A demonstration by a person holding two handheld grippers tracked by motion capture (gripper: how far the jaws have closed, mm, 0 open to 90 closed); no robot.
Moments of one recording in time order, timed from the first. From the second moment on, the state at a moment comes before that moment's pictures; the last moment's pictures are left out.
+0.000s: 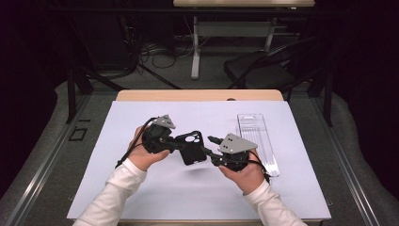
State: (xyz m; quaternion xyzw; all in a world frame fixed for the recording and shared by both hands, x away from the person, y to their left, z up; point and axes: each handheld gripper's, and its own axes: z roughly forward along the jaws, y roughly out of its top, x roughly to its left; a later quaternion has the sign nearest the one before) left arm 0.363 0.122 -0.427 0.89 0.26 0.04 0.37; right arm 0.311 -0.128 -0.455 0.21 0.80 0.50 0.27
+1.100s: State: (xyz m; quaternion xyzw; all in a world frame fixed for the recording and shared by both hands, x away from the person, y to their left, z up) left arm 0.358 0.101 -0.425 0.92 0.23 0.04 0.33; right arm 0.318 -0.119 -0.432 0.19 0.83 0.44 0.28
